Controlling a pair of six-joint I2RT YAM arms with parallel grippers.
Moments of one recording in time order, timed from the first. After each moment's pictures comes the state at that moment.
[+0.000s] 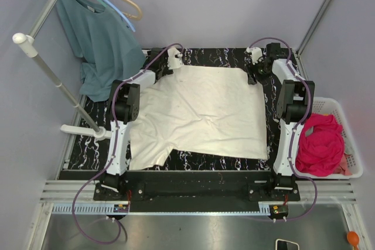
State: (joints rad) left arm -0.25 2.47 1.90 0.02 -0.16 1.20; right arm -0.05 2.32 1.92 -0.63 -0.33 -0.54
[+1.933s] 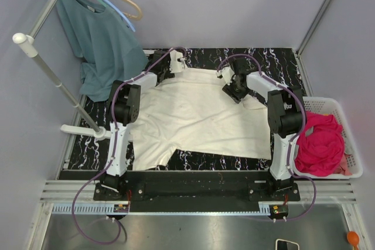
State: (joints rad) left arm -0.28 2.41 1.80 0.02 -0.18 1.22; right arm 0.26 2.07 1.51 -0.60 0.03 -0.58
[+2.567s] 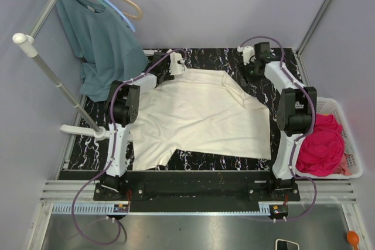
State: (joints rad) left arm -0.28 2.37 1.73 0.03 -0.18 1.23; right arm 0.12 2.05 1.66 -0.60 -0.13 -0.39
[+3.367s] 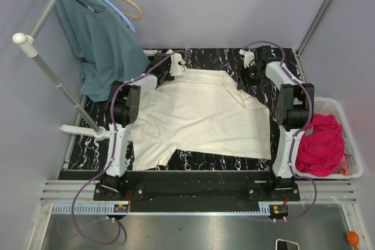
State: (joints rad) left arm -0.29 2.36 1.71 0.05 -0.20 1.26; right arm 0.05 2.15 1.72 -0.65 -0.39 -0.31
